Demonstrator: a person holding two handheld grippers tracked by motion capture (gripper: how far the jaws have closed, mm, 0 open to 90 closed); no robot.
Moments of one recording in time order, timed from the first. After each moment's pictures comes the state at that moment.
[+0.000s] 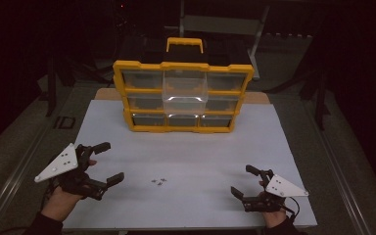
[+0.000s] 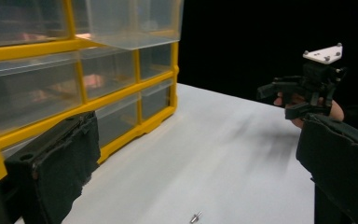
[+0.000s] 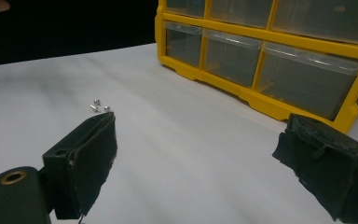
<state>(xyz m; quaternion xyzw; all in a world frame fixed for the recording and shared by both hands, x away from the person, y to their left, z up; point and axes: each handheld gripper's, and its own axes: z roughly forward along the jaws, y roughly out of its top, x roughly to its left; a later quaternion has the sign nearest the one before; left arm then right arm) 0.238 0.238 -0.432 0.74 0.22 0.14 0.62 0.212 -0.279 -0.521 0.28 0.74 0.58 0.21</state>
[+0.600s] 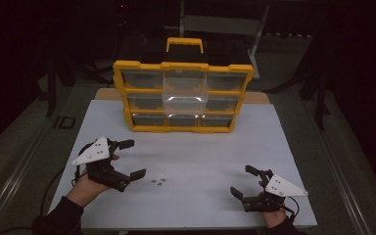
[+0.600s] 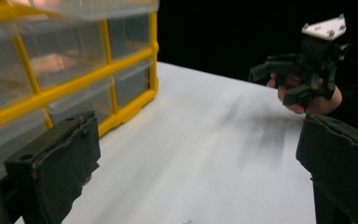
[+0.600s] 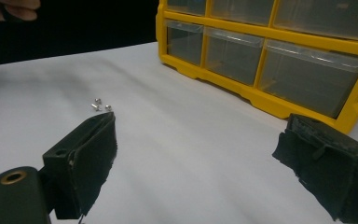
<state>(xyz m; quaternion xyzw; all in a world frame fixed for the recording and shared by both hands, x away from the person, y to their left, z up) 0.271 0.193 -0.453 0.78 0.20 0.09 0.58 0.213 -0.278 -0.523 0.28 0.74 0.57 0.21</state>
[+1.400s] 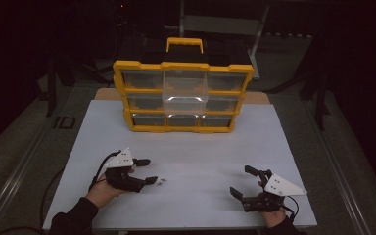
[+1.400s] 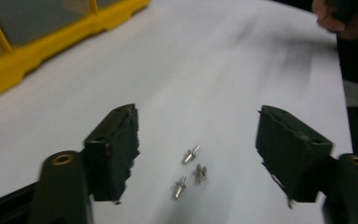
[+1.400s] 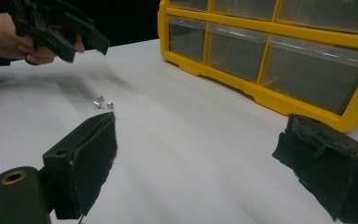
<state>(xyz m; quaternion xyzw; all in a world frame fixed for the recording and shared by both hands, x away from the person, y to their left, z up) 0.284 0.170 -0.524 0.85 0.23 0.04 0.48 0.214 -0.278 -0.524 0.28 0.74 0.57 0.20</state>
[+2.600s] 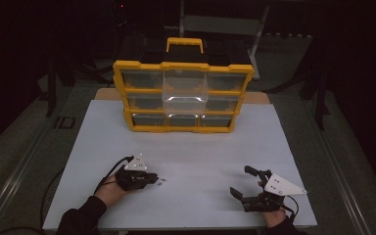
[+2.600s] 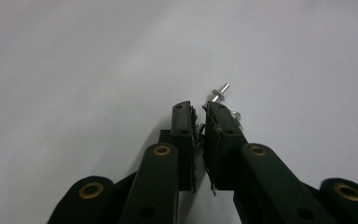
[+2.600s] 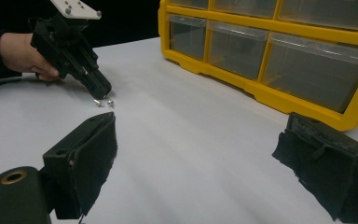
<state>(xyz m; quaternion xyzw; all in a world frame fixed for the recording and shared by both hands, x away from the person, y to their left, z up) 0.295 0.156 -0.555 0.89 0.23 0.03 0.39 0.215 -0.279 -0.525 0.28 0.74 0.57 0.20</state>
